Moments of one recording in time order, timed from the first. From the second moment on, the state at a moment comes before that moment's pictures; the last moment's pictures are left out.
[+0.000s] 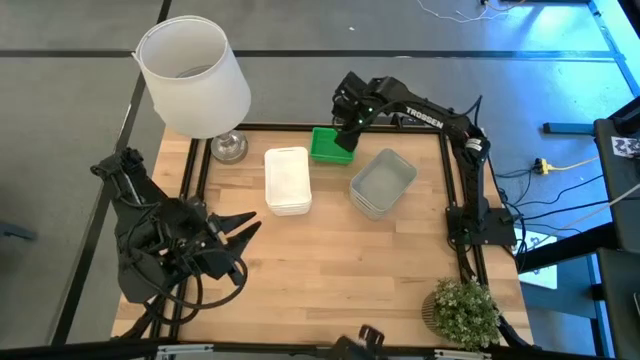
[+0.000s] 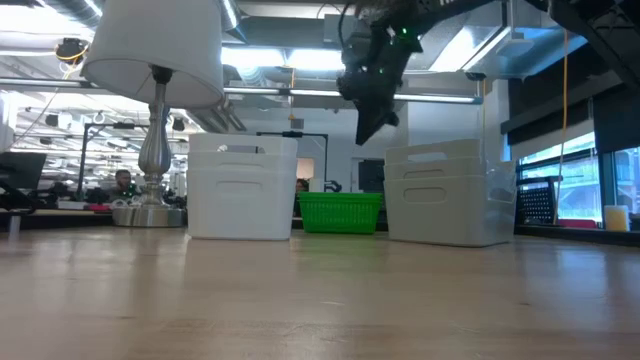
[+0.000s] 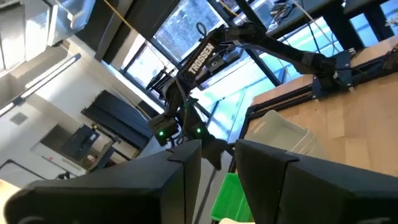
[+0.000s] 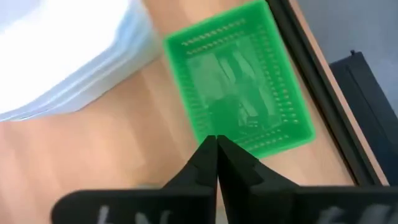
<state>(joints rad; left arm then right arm) -0.91 1.40 1.56 -0.31 -1.57 0.57 -0.58 2.01 1.95 -1.12 -0.17 -0.08</state>
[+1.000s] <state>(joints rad) -0.97 1.24 1.56 -0.97 -0.89 -0.33 0.39 1.58 2.16 -1.33 0.22 0.16</state>
